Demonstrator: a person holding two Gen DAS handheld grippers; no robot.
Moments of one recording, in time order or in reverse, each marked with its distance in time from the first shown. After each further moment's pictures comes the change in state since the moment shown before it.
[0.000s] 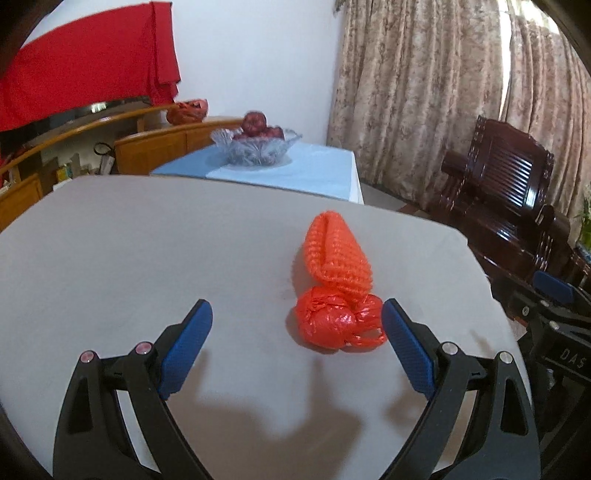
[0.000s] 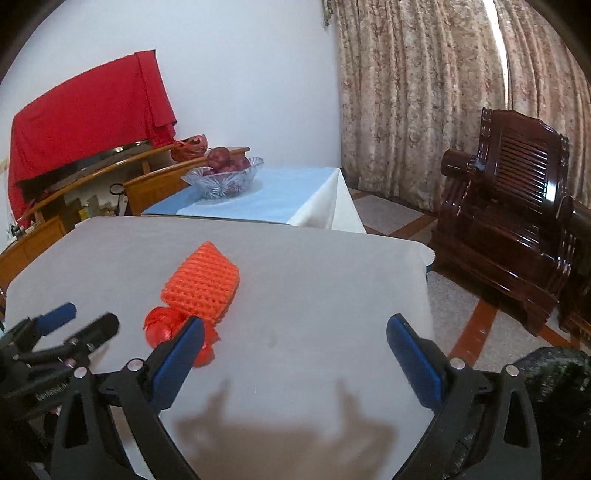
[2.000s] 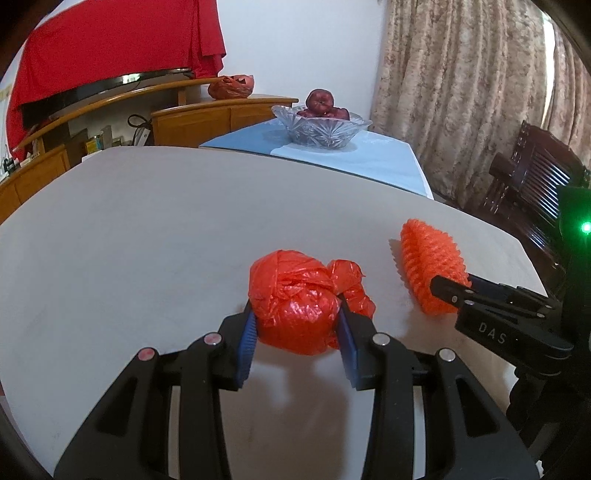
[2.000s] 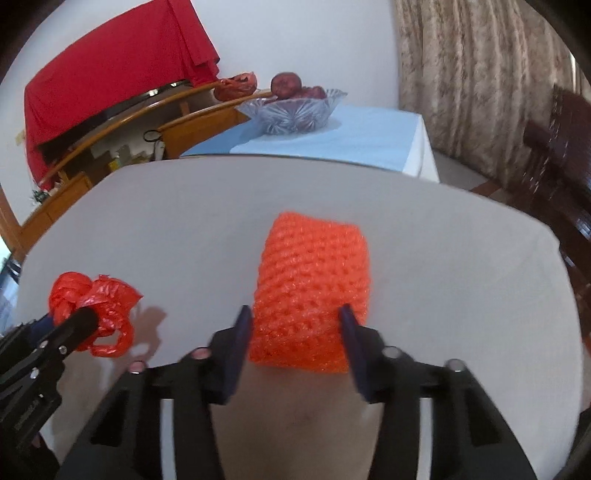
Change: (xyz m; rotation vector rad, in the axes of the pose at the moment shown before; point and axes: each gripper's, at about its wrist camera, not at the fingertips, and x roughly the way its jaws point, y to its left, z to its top) left arm 0.025 0.097 0.009 -0.087 0.057 0.119; right arm 0.114 0.109 0.000 -0.059 0.218 0.199
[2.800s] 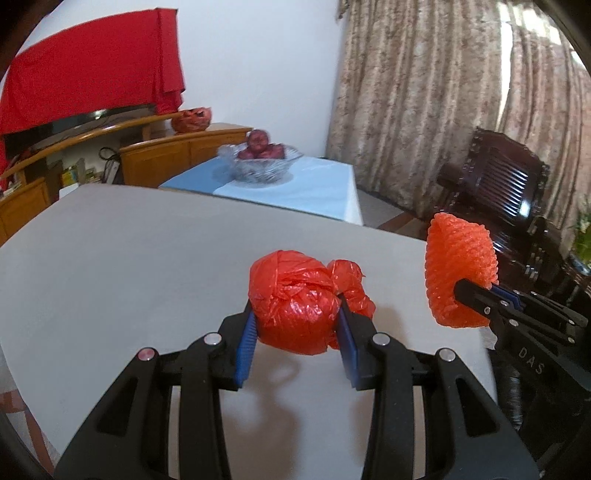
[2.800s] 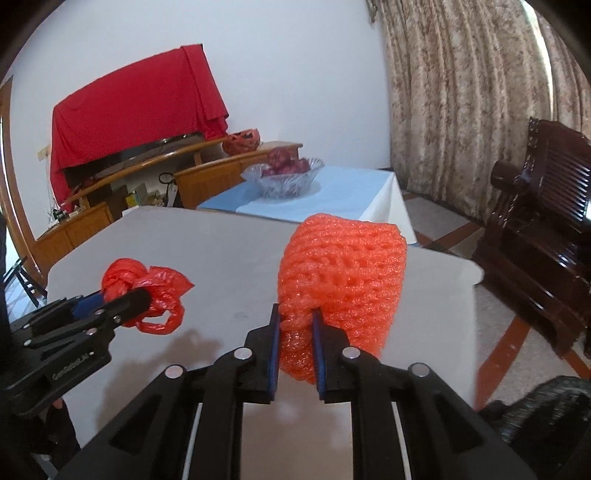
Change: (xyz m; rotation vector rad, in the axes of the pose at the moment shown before) left arm -0.108 -0.089 0.003 0.073 -0.087 -0.128; right arm -0.178 -0.038 -0.015 -0.043 -0.202 -0.029
